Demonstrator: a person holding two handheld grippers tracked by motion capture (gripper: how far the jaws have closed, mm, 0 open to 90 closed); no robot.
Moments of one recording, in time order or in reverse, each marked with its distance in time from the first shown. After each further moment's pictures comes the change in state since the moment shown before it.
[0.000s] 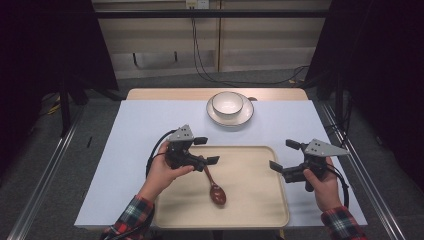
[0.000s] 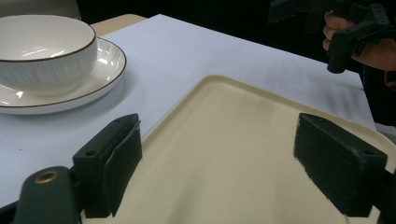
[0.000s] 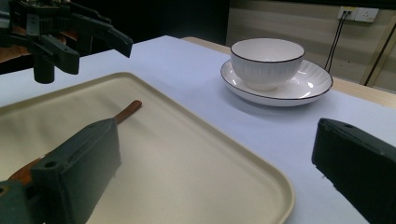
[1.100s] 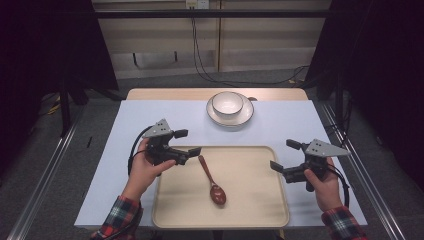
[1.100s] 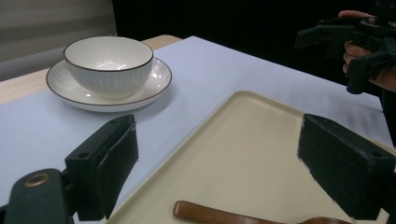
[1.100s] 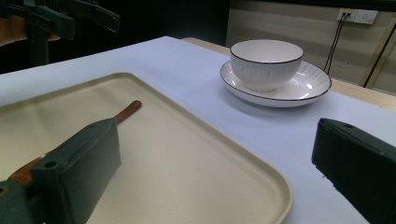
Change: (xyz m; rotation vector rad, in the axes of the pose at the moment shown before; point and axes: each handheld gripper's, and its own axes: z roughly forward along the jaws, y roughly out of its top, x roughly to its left) left arm 0.019 -0.003 -0.045 -0.084 0.081 -0.036; right arm -0.001 0.000 -0.002 0.000 -0.002 -0.003
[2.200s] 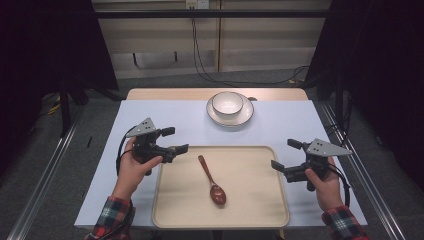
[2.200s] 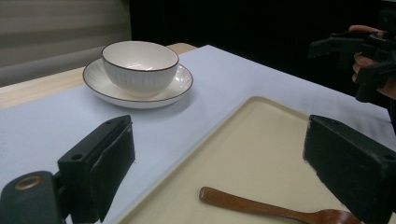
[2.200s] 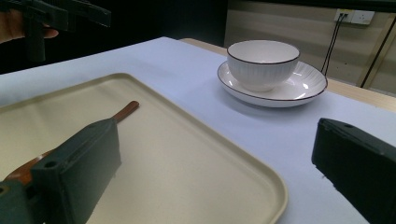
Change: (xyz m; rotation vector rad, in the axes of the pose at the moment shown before) left arm 0.019 -0.009 -0.027 -0.048 0.048 -0.038; right arm -0.002 0.000 -0.001 -0.008 -0.006 -0.003
